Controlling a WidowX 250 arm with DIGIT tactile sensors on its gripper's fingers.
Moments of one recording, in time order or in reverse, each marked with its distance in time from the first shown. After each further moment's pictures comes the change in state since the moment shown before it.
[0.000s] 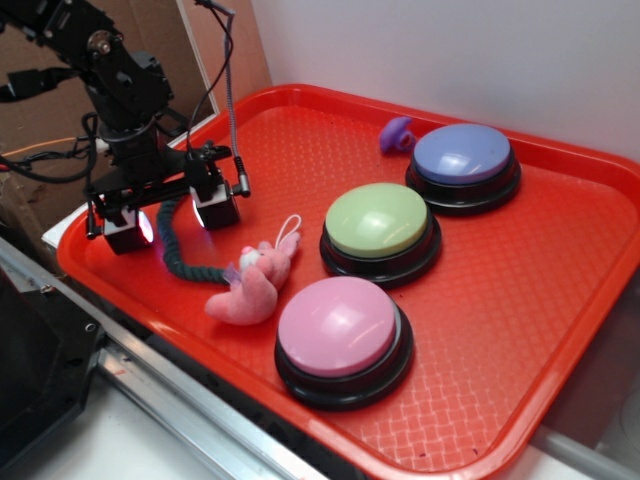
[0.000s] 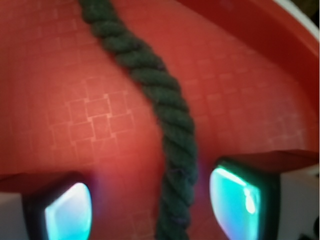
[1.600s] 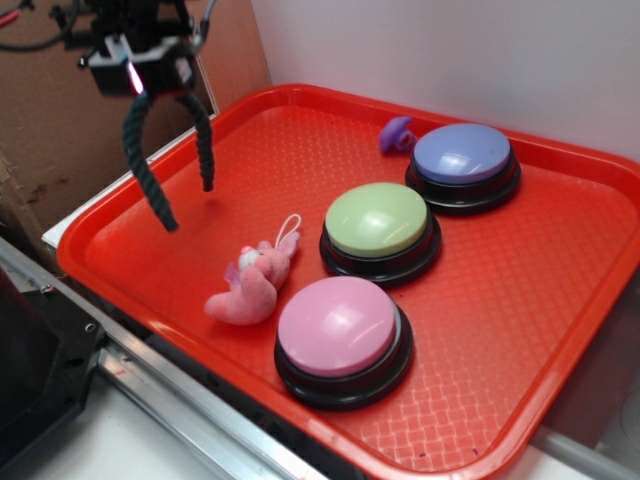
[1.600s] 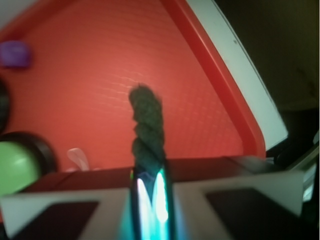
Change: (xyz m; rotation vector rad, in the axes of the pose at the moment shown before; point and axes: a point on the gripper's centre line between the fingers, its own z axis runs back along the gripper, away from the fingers) arm 0.014 -0.038 0.146 -0.095 0.112 -0.514
